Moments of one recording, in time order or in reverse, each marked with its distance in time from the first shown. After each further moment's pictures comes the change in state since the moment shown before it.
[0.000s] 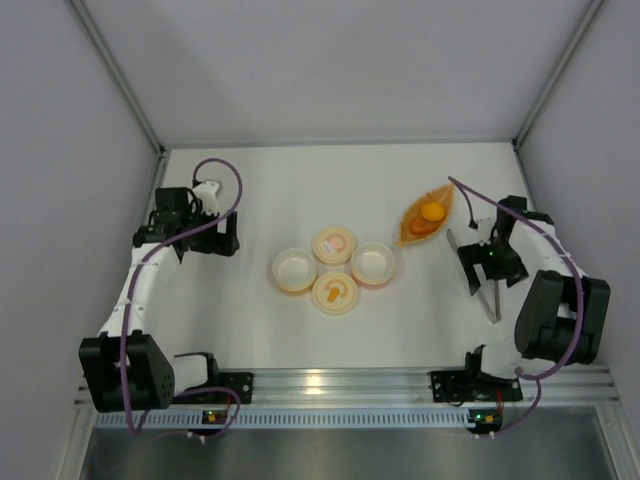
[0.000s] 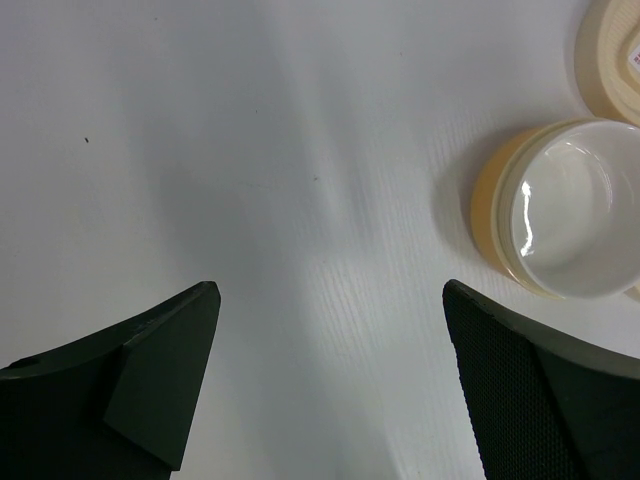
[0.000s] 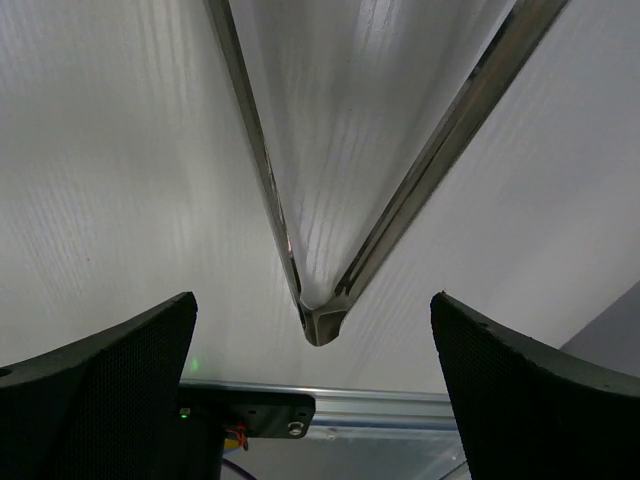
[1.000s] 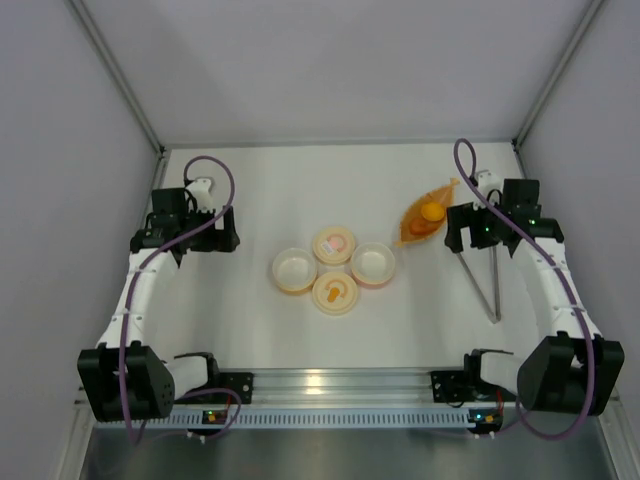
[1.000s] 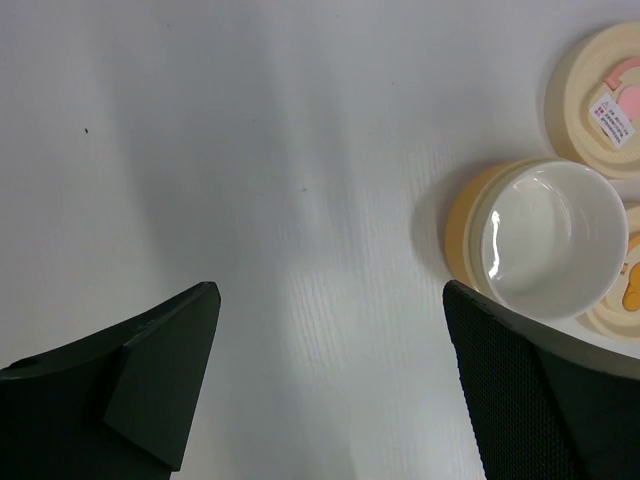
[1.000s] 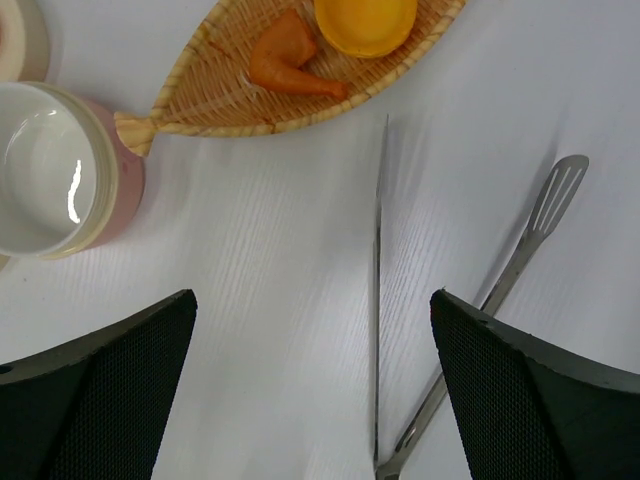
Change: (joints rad) left arm 0.000 -0.043 -0.007 0.020 -0.011 -0.127; right arm 0.109 -0.260 0.042 0.282 -0.315 0.125
